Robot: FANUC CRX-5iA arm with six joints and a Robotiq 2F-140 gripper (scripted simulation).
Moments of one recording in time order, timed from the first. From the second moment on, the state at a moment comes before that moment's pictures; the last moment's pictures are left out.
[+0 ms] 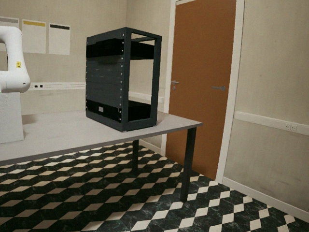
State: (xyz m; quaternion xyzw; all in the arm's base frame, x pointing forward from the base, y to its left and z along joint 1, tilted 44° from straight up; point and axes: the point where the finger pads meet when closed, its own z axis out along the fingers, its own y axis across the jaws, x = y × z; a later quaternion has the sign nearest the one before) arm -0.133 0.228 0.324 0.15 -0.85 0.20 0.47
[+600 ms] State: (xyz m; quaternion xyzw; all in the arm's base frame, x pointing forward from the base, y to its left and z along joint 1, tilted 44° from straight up) arm -0.130 0.233 0.326 0.15 -0.85 0.19 0.46
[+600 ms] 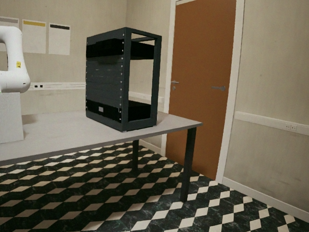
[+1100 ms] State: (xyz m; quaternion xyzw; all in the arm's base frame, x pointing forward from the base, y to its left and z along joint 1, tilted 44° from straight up) arm -0.122 0.245 0.332 0.17 -0.86 0.17 0.44
